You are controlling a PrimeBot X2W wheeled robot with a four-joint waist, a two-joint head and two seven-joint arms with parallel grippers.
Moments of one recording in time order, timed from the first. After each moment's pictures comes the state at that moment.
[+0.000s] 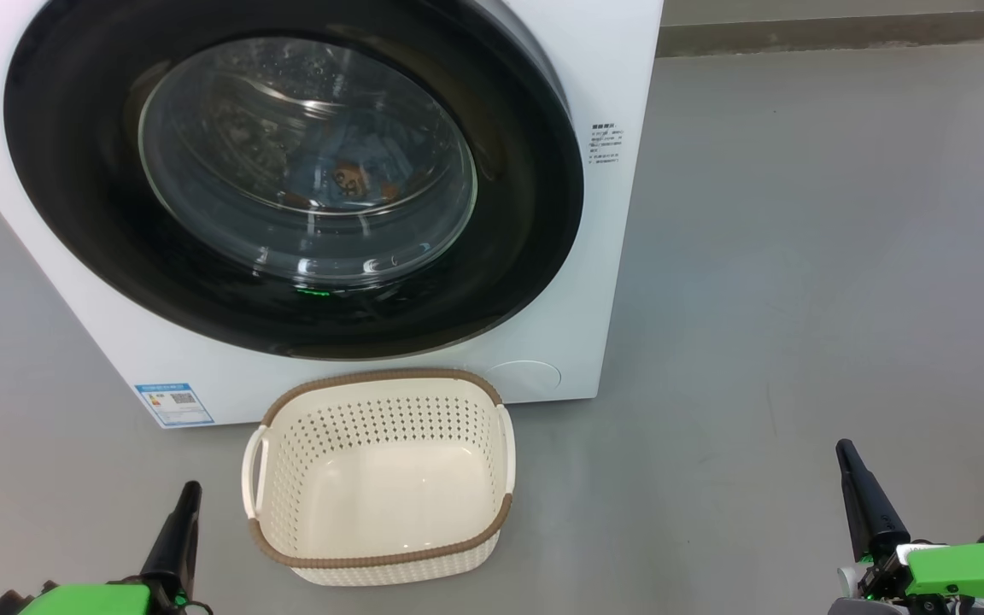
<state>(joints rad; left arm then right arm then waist) -0.06 0.05 0.06 0.26 -1.63 -0.13 0.09 -0.06 -0.06 -0.12 0.27 1.61 0.13 0.10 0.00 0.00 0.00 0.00</state>
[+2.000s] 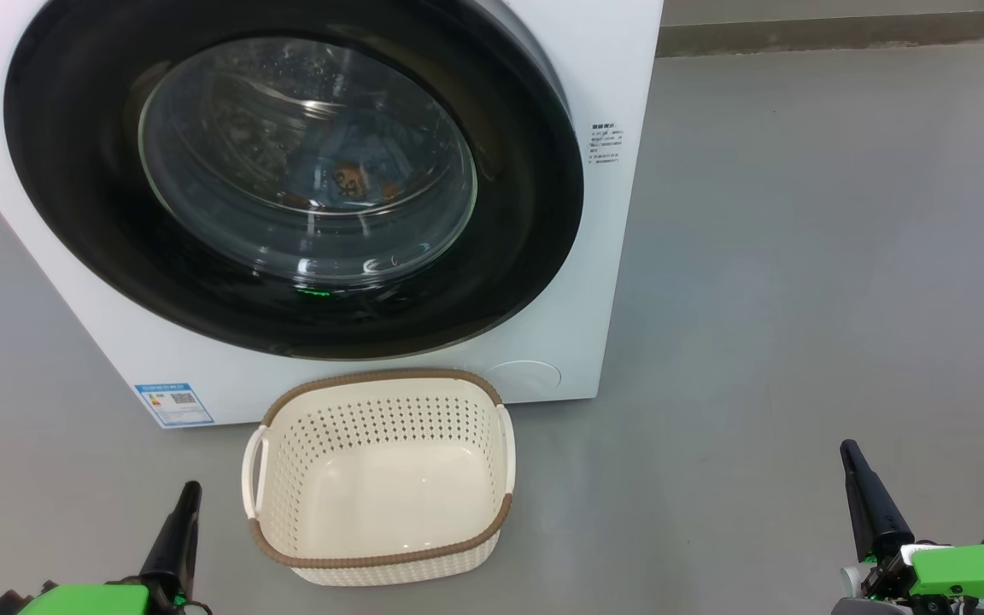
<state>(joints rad) -0.06 0.04 0.07 0.26 -1.62 -0.13 0.11 -0.06 -0.05 -0.14 0.27 1.61 0.13 0.10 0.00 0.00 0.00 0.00</state>
